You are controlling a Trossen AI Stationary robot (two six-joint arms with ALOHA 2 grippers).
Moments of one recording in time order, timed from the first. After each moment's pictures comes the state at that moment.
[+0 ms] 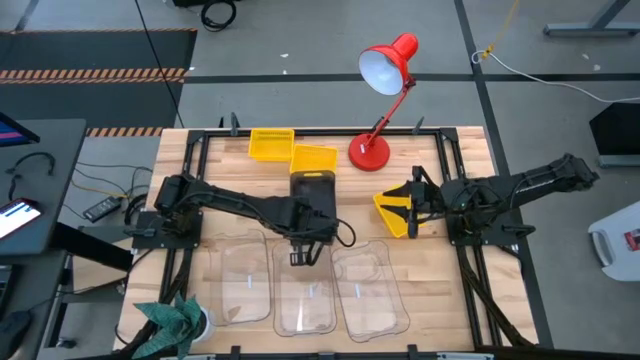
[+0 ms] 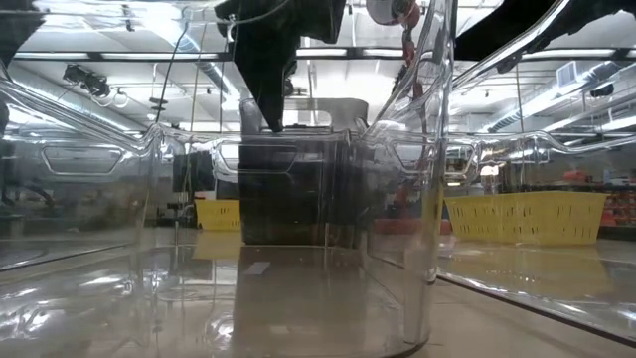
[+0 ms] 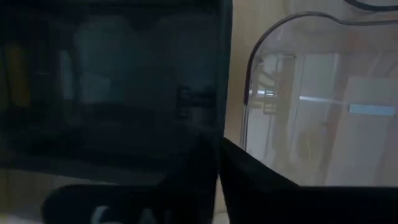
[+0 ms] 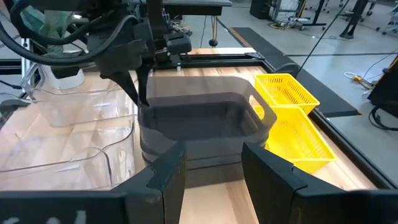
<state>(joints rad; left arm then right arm) -0.19 1.94 1.71 -1.15 -0.21 -0.22 0.22 0.72 0.54 -0.13 0.40 0.08</state>
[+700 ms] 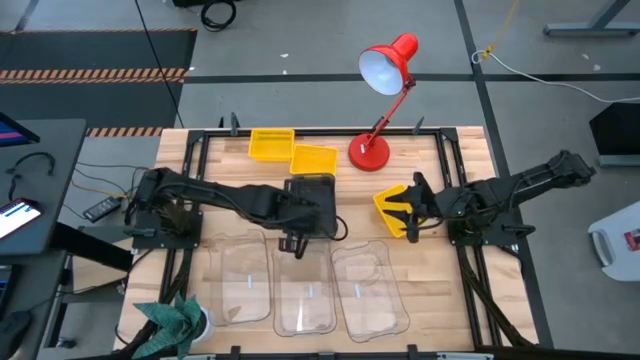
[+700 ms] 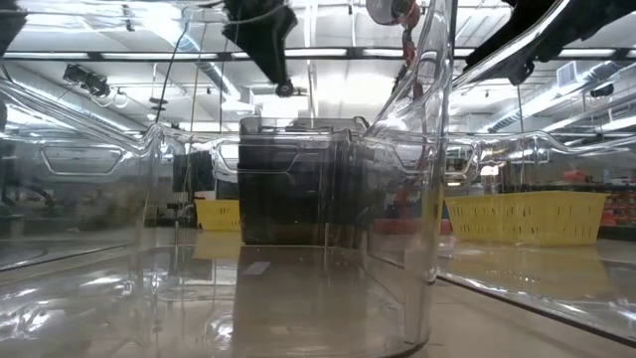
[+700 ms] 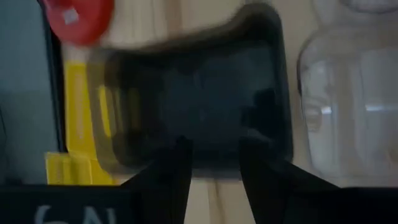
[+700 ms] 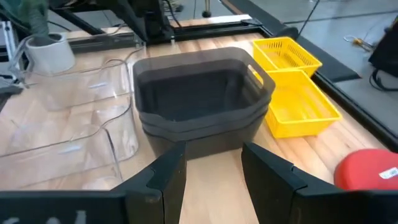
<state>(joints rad) -0.18 1.77 1.66 -1.11 -0.41 0.03 0.28 0.74 0.54 -0.24 0.47 0.24</state>
